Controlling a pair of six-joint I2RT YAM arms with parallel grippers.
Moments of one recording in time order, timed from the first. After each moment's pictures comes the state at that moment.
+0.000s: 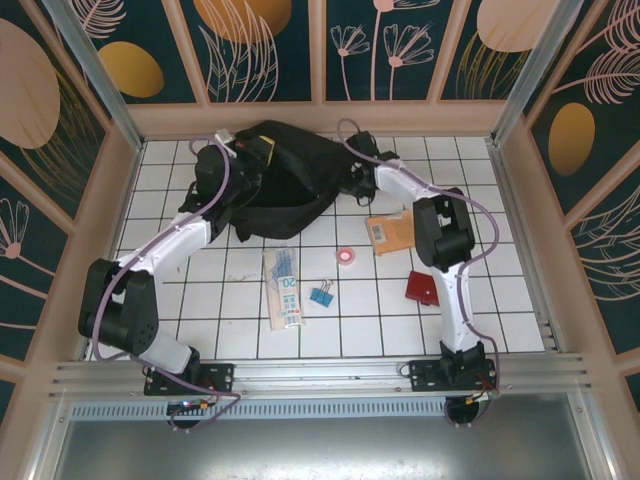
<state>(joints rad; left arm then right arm) -0.34 1.52 1.05 0.41 0.21 -1.41 0.43 2.31 1.92 -0.62 -0.12 0.57</state>
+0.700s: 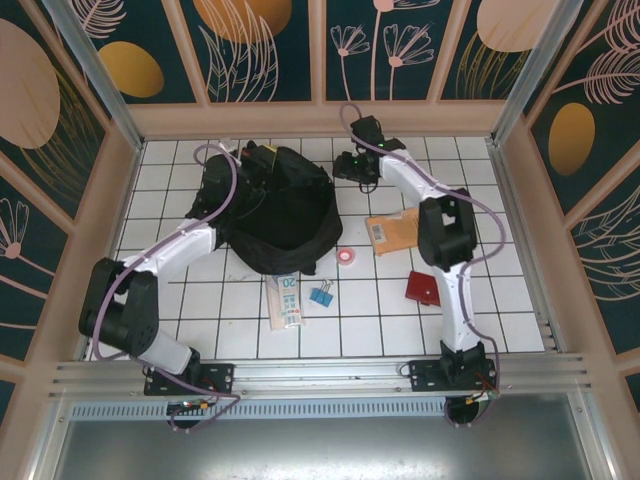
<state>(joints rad) -0.37 1.56 1.00 0.46 0.12 -1.39 0.41 2.20 1.90 -0.65 -0.12 0.48</state>
